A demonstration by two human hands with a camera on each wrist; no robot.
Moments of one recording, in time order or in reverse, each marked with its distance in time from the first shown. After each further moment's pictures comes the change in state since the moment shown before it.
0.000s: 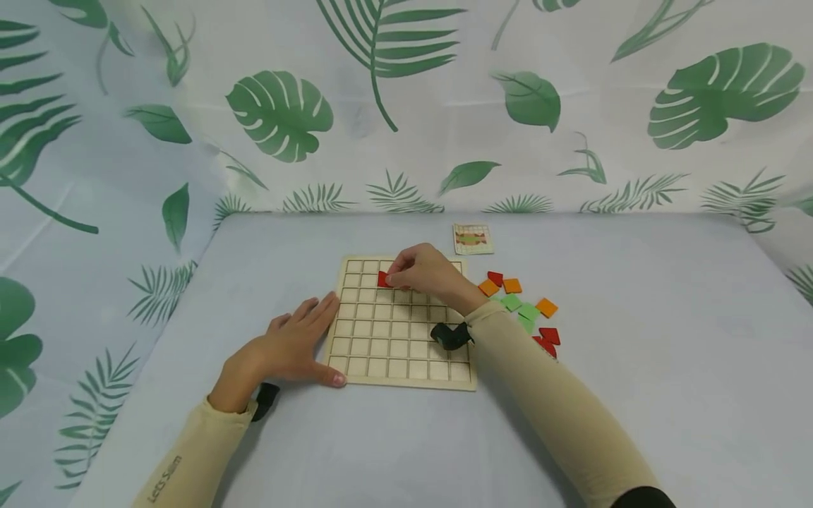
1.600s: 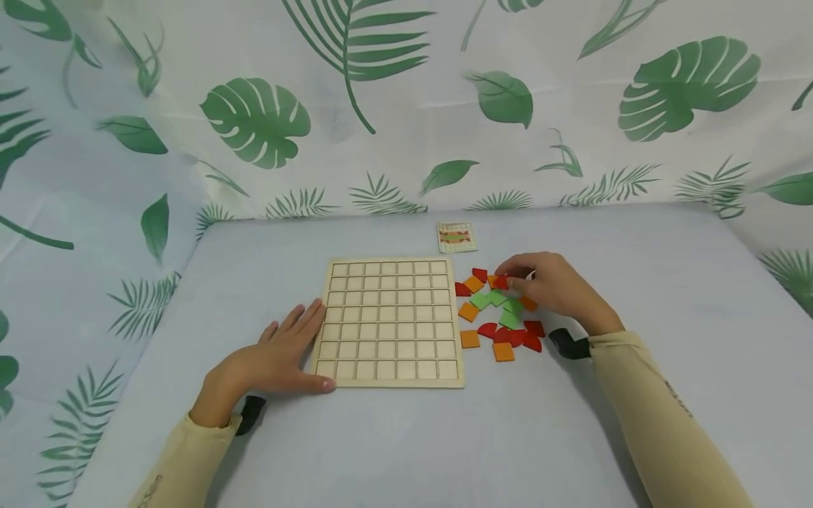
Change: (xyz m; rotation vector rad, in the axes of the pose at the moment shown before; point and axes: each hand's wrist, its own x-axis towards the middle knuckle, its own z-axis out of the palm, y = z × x) left_hand -0.008 -0.006 0.007 -0.113 -0.009 0.092; right_hand -0.108 0.077 -0.124 -0.494 0.191 -0.014
